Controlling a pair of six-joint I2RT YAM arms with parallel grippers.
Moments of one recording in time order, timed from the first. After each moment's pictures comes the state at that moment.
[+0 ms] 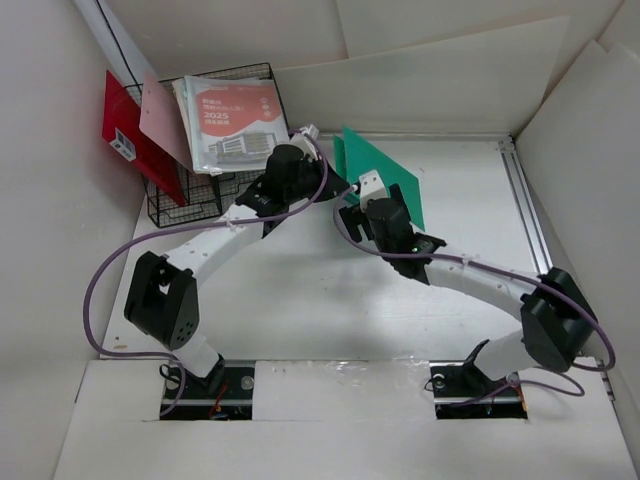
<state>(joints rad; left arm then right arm) -0.57 1.60 1.26 0.00 0.23 -0.70 0.78 1.43 0.94 0.09 0.54 -0.07</state>
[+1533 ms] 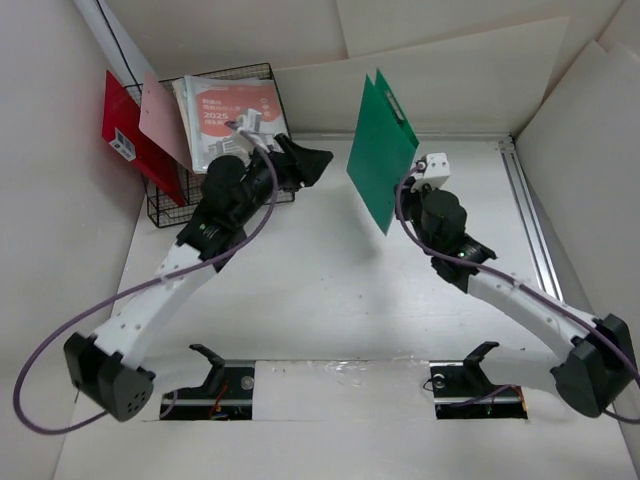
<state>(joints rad) -0.57 1.24 1.20 0.07 0.14 -0.73 0.62 1.22 0.85 0.23 0.45 0.12</state>
